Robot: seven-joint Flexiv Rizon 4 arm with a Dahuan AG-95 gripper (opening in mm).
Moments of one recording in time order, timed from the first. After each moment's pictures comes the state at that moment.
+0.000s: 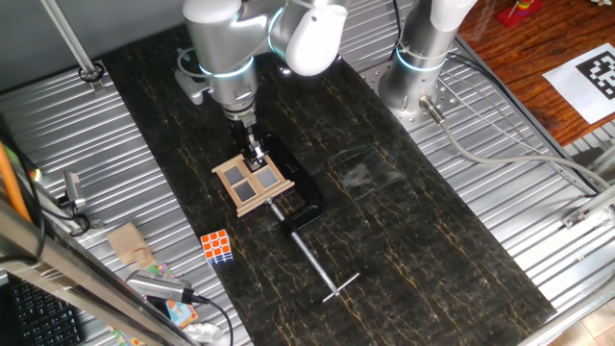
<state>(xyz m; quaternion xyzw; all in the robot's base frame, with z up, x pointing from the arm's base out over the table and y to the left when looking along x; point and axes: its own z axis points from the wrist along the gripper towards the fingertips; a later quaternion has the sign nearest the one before) 0.489 0.042 0.053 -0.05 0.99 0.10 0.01</state>
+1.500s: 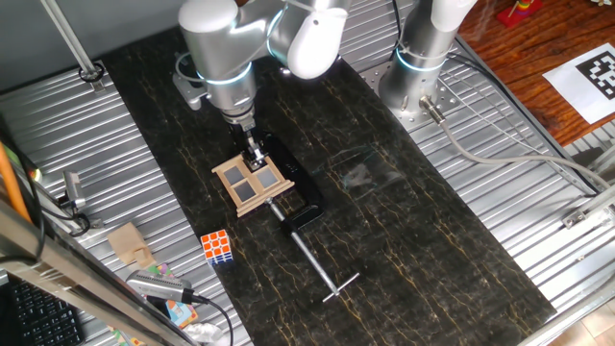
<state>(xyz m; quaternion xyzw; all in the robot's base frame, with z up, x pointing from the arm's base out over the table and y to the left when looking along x) 0.489 0.042 0.054 -0.04 1.00 0.08 -0.01</state>
